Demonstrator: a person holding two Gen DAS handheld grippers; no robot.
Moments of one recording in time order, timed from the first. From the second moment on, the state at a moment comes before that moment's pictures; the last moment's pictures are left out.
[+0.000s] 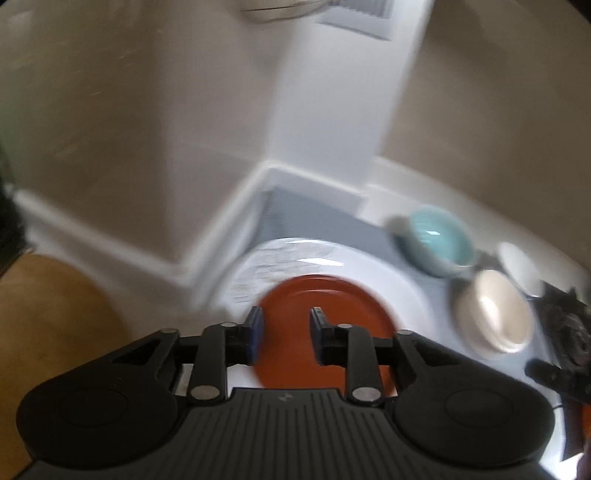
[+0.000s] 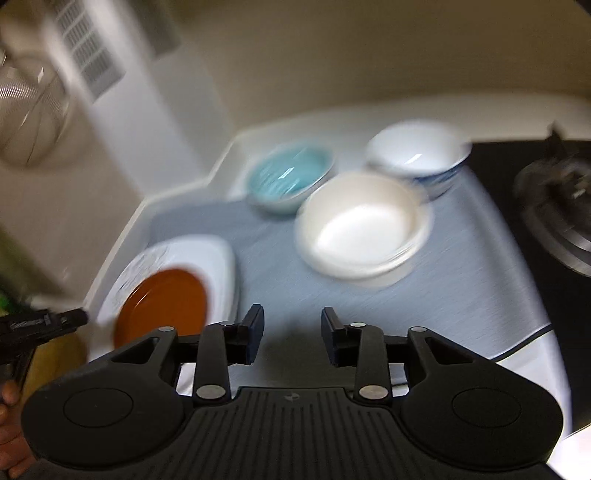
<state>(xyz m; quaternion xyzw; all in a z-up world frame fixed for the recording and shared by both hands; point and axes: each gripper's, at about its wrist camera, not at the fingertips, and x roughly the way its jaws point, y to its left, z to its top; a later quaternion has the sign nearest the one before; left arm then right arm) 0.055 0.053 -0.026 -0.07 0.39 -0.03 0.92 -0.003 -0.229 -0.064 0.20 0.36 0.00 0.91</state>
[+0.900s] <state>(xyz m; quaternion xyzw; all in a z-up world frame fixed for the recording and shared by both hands) 0.134 -0.119 -0.075 -0.10 0.48 -0.22 0.84 0.074 -0.339 -0.102 0.25 0.42 0.02 0.87</state>
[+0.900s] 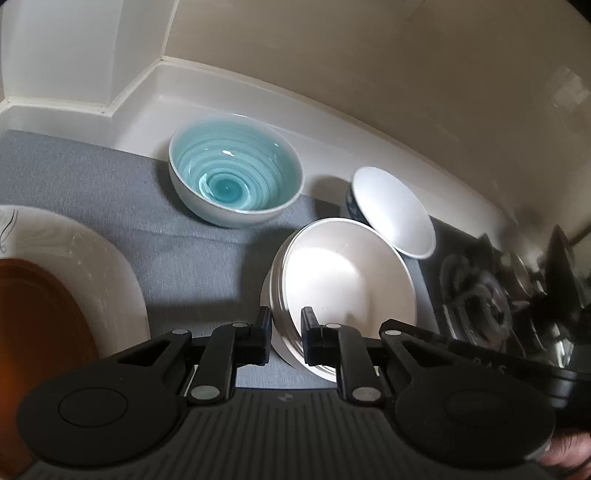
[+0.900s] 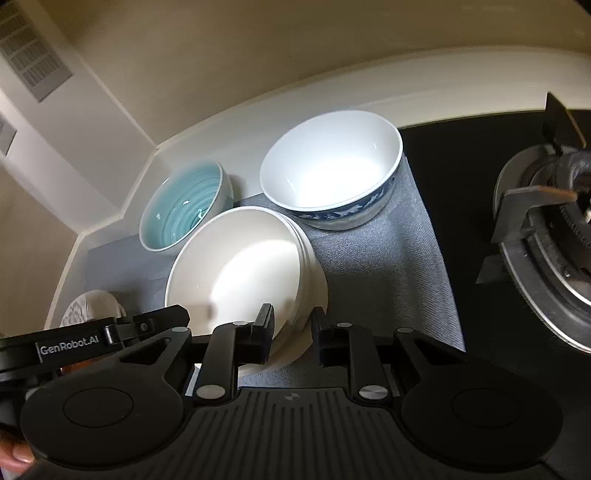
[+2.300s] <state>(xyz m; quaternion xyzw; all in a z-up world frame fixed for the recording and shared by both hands) 0.202 -0.070 -0.060 -0.16 0.47 -0.14 0.86 -0.075 -0.330 -0.072 0.25 0.40 -0.06 0.88</state>
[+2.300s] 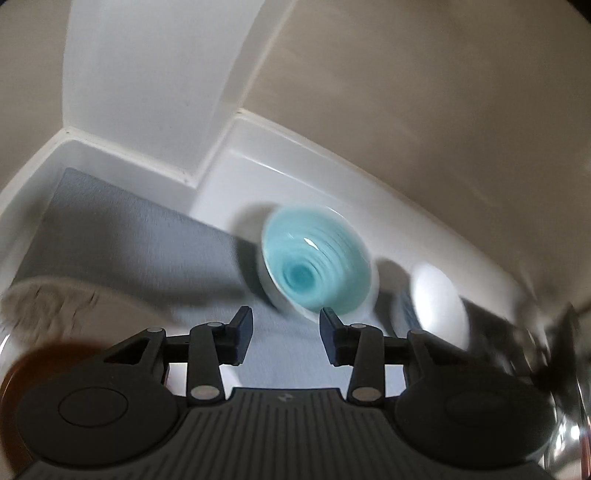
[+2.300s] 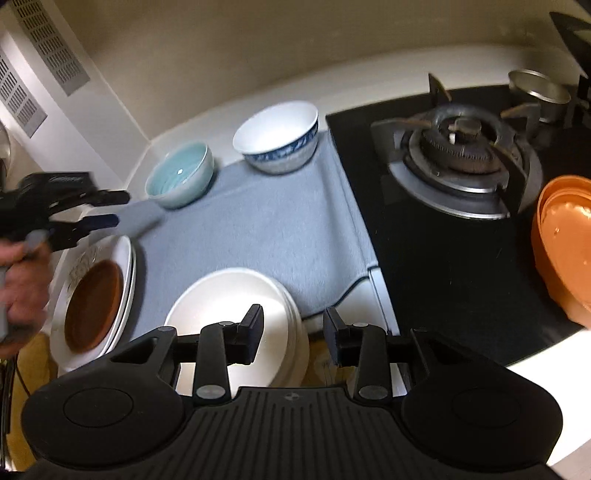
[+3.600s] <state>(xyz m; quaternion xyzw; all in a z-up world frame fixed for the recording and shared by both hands) 0.179 -0.116 -0.078 0.00 0.52 -0.26 0.81 0.070 -0.322 -0.087 0.26 0.43 -0.03 0.86</state>
